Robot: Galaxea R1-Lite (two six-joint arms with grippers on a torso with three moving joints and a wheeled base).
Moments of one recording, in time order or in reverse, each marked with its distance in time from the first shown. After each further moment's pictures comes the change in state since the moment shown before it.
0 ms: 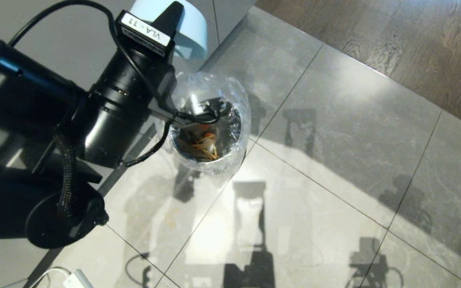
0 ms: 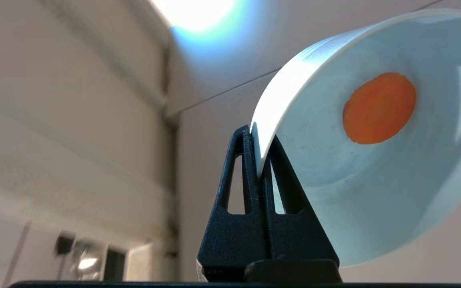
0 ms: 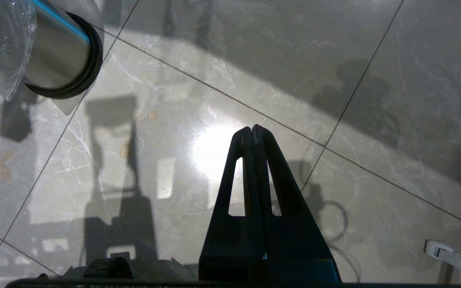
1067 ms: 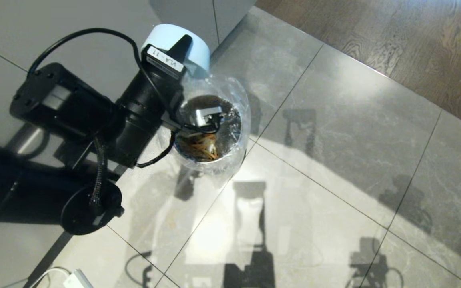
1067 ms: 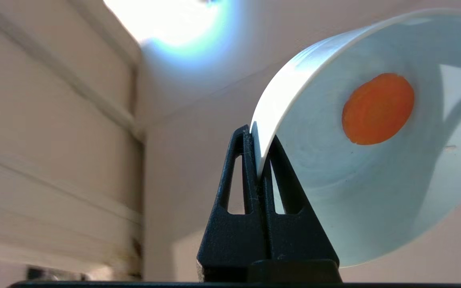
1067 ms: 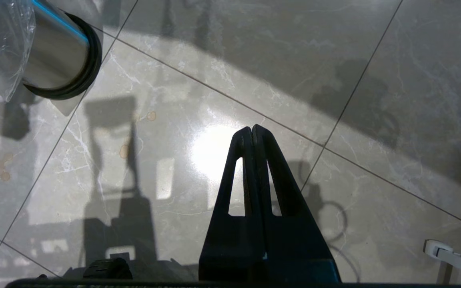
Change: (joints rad) left arm 0.074 0.097 -0.010 0.003 -0.034 -0.035; right arm 0.000 0.000 0.000 0.000 -0.001 0.000
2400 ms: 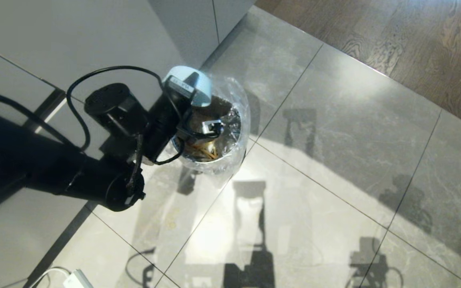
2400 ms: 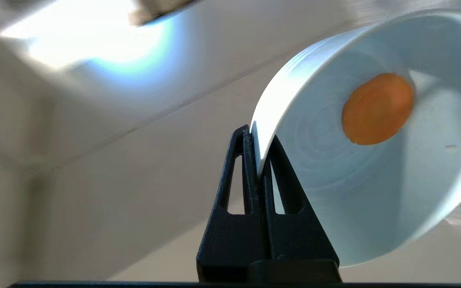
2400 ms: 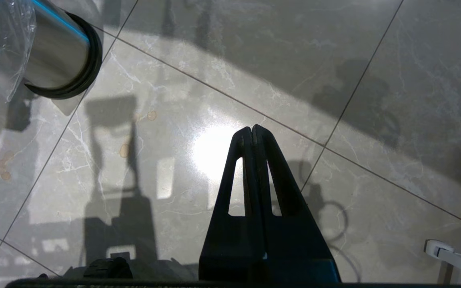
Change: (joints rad) left arm 0.106 0.176 -0.113 0.134 0.002 -0.178; right arm 0.000 0.000 0.000 0.000 0.000 0.000
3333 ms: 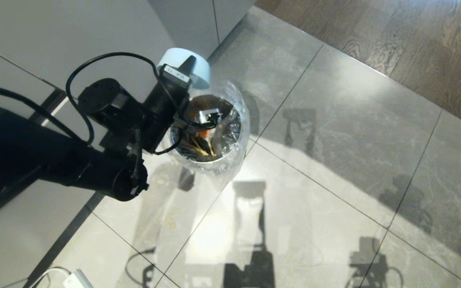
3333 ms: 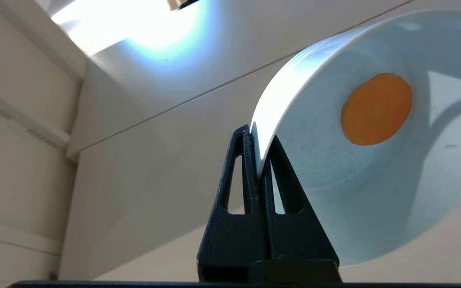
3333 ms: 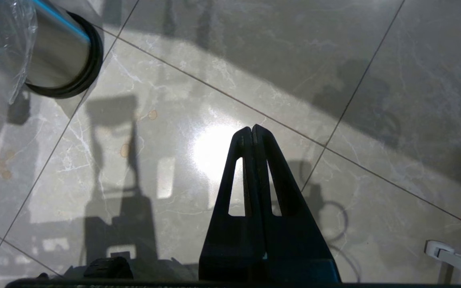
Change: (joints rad) left arm 0.036 0.051 -0.073 -0.138 -0.092 0.038; right arm 0.000 0.000 0.000 0.000 0.000 0.000
